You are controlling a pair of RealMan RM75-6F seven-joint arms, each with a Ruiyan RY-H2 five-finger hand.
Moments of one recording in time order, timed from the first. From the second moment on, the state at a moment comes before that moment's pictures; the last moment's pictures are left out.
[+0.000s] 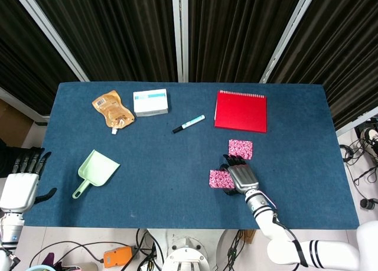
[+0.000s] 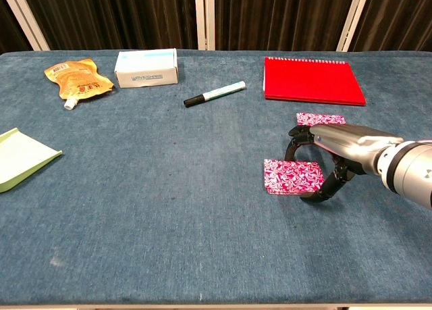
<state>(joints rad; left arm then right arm) -0.09 -1.21 -0.02 -1.47 1.49 1.46 0.14 0.62 -1.61 0.09 -1.72 -0.83 1.06 -0.59</state>
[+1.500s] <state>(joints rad) -0.11 -1.20 -0.02 -1.51 1.51 1.46 0.17 0.44 -1.27 0.01 -1.78 -1.05 1.18 -0.27</state>
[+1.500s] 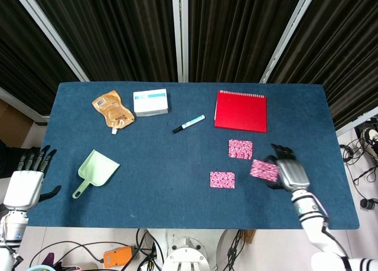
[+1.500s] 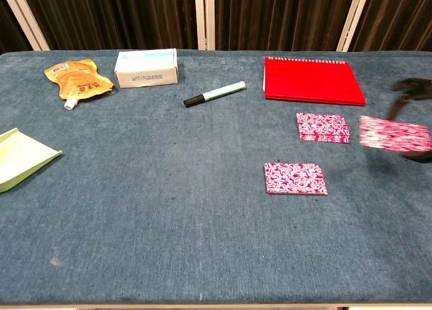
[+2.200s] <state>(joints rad) -0.11 -1.20 -0.02 -1.55 1.51 1.47 0.21 0.40 -1.31 -0.03 -1.63 -1.11 1.05 -0.22</state>
